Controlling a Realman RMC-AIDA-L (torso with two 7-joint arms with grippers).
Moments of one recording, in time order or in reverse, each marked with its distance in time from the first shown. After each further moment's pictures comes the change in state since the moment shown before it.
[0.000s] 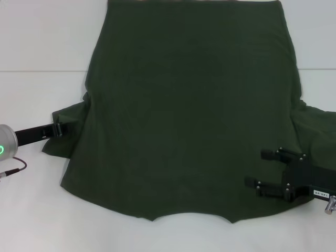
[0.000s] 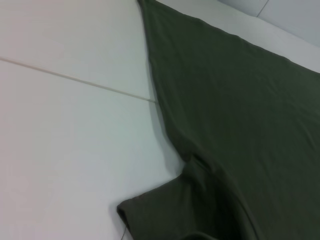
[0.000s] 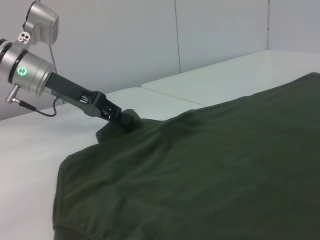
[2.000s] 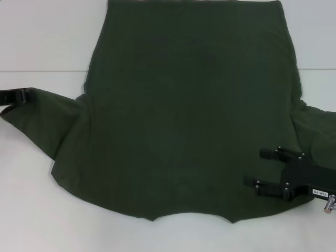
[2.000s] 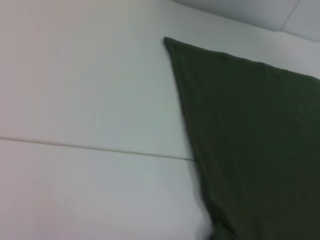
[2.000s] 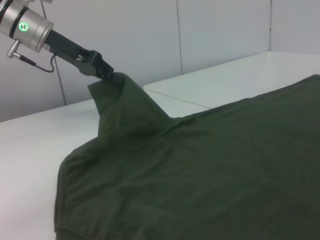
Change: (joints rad) left arm -0.031 0.068 0.044 0.259 0.187 0.144 -0.264; right arm 0.005 0.000 0.000 0.001 0.000 -0.004 0.000
